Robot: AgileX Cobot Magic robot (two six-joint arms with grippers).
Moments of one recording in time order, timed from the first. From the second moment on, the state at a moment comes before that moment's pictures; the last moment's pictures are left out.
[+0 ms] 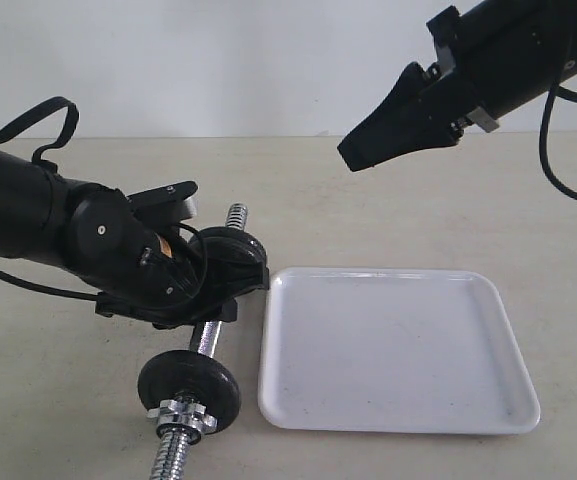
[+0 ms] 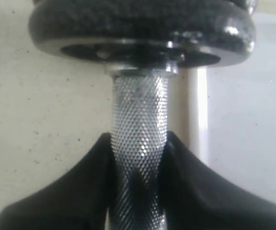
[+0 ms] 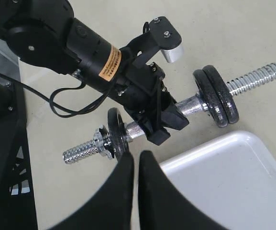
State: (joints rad) left arm -0.57 1.85 -0.93 -0.23 0.22 -0.38; right arm 0.22 1.55 -1.27 0.95 1.21 -1.11
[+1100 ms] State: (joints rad) left arm -0.57 1.85 -0.93 -0.23 0.17 -0.39; right arm 0.22 1.55 -1.27 0.95 1.21 -1.11
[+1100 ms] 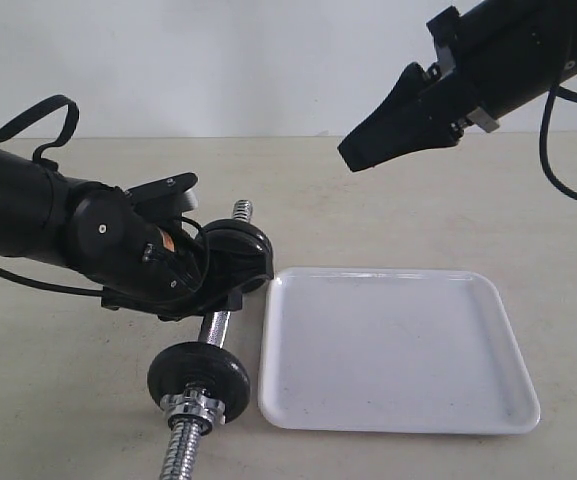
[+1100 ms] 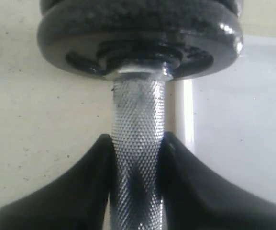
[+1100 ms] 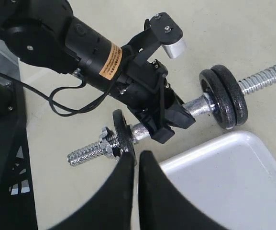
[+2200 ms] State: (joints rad) left arm -0.57 1.65 -0.96 -0.22 -0.15 -0.09; right arm 0.22 1.55 -1.27 0.93 1.21 -1.11
